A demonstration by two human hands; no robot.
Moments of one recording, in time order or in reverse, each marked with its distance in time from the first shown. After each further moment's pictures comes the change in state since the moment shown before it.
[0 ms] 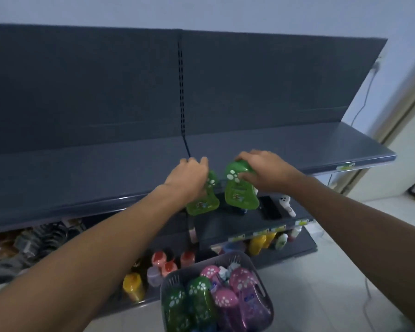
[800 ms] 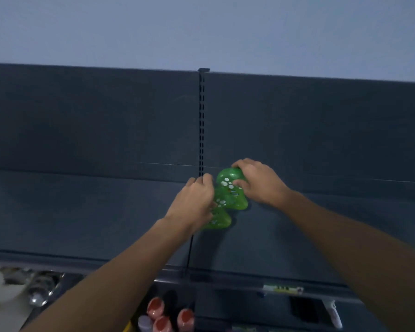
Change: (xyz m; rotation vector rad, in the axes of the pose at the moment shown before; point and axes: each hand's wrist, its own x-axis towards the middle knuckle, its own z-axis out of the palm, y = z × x) left_hand 0.189 -0.020 -0.005 -0.143 0.217 -0.280; right_hand 0.267 0.106 -0.006 0.146 0.108 -0.246
